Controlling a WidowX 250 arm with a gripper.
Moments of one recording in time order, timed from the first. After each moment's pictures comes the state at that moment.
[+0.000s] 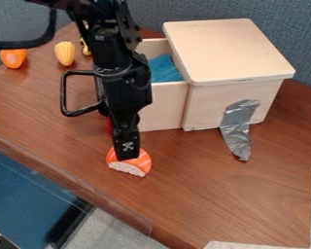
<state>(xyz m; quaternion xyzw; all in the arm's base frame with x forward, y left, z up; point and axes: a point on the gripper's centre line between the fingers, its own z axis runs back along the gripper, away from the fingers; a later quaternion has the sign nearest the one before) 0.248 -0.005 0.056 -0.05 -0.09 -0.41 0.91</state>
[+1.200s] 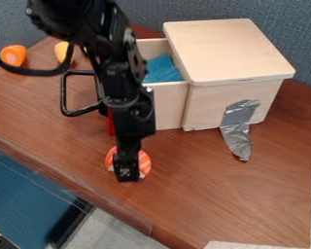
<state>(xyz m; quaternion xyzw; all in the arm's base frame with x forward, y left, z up) 0.246 -0.017 0.020 -0.04 -0.09 -0.48 0.87</state>
